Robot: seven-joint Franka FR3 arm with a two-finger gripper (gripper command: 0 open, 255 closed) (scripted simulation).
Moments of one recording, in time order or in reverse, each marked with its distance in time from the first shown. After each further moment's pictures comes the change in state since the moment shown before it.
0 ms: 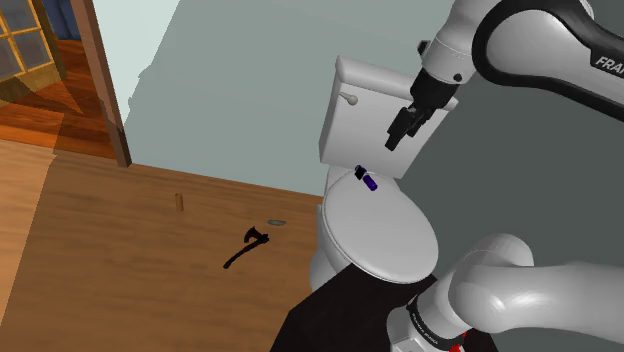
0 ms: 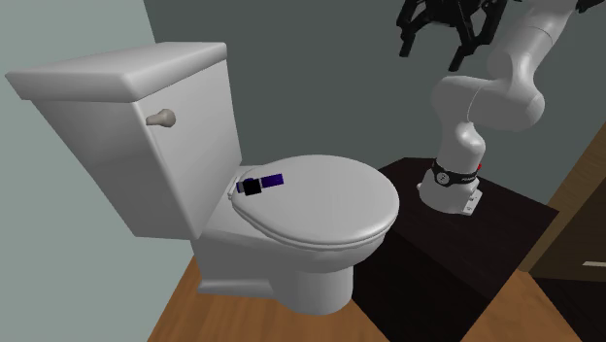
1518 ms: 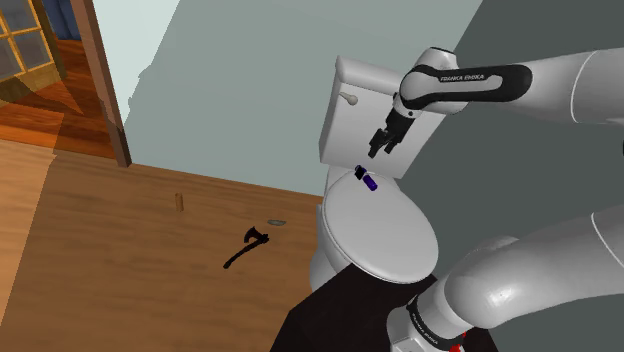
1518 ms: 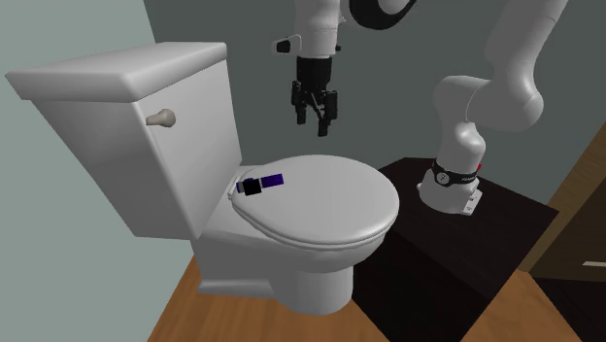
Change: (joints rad) arm -0.100 0.518 -0.387 -0.012 0.014 0.491 -0.284
